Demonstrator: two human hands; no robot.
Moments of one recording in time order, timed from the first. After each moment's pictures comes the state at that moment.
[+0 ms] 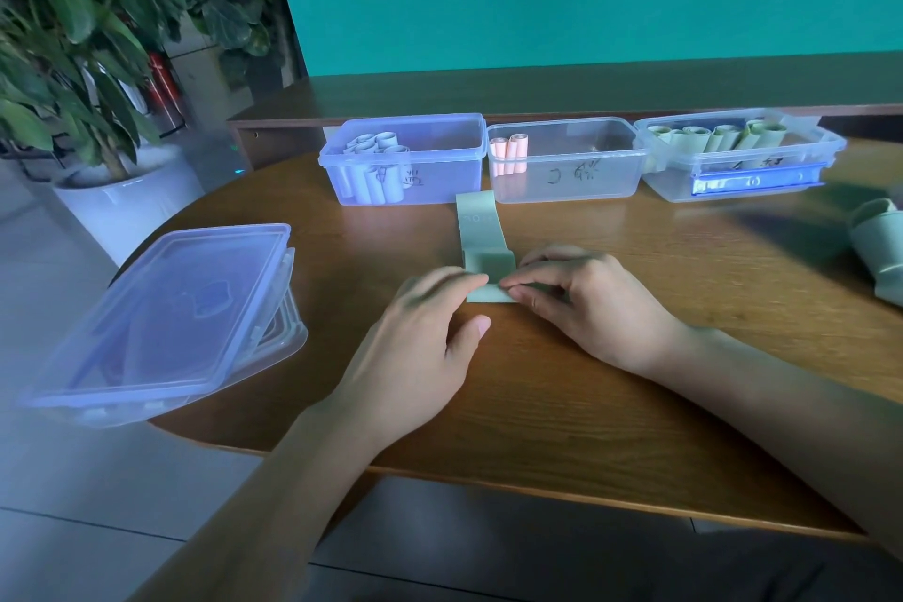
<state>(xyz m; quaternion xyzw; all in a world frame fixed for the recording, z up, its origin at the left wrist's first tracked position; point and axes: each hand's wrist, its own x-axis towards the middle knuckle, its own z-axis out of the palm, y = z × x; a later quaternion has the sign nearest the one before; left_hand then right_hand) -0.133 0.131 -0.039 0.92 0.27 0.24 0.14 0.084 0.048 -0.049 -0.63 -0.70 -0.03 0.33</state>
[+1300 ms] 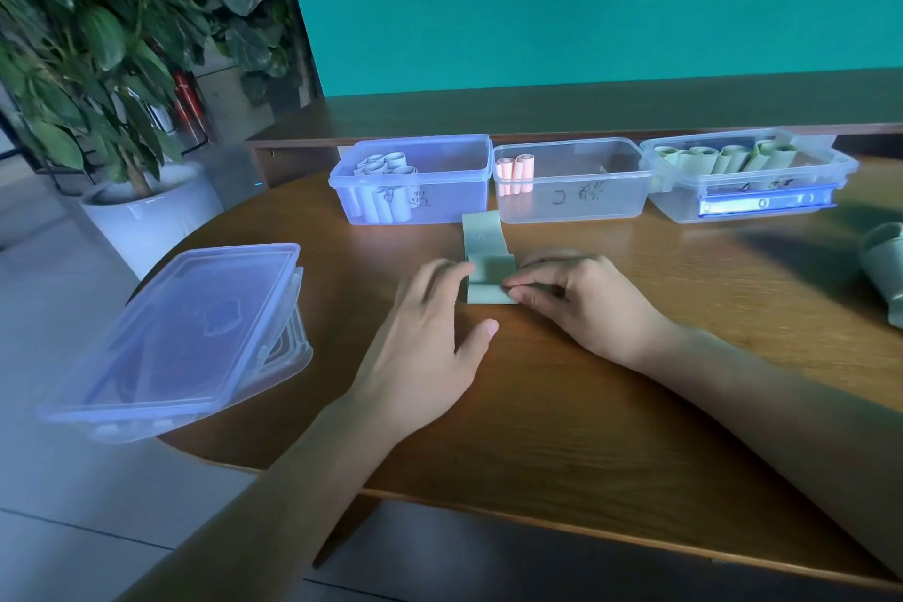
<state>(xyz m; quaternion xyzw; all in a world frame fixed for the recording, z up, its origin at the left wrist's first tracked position) -0.116 0.141 -0.037 0.91 0.30 0.26 0.14 0.108 0.074 -0.052 -0.63 -0.70 -0.01 0.35</state>
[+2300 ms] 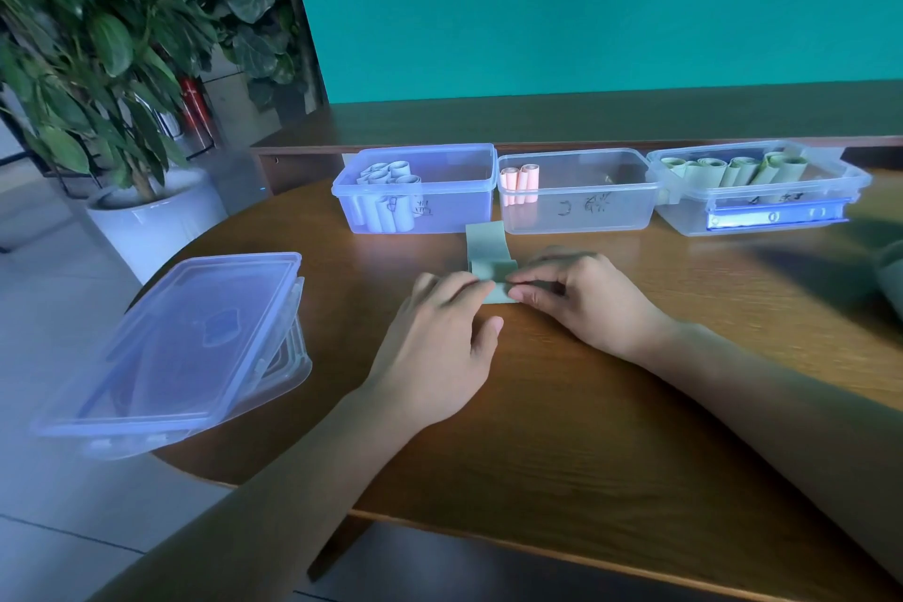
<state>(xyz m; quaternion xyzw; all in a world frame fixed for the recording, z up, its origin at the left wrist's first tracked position) -0.096 0.156 -0.040 0.93 0.29 0.24 0.04 0.119 0.092 -0.047 -0.63 -0.69 0.01 0.34</state>
